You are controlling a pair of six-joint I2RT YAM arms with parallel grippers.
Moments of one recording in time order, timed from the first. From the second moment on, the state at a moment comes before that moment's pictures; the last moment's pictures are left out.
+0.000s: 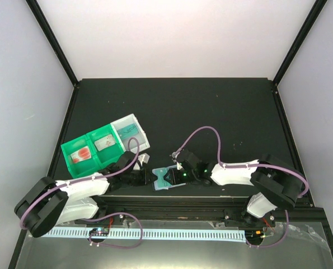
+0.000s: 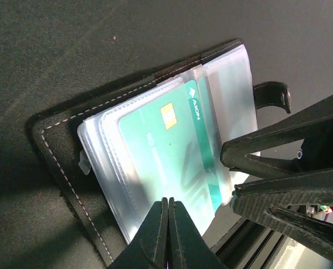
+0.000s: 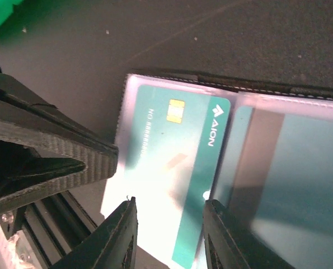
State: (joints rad) left arm -0.68 1.14 0.25 0.09 0.44 -0.83; right arm 1.01 1.52 0.60 0.12 -0.24 0.78
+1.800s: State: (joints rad) left arm -0.68 1.18 0.22 0.13 0.43 -0.82; right arm 1.01 1.57 0.58 0.14 -0.23 0.81
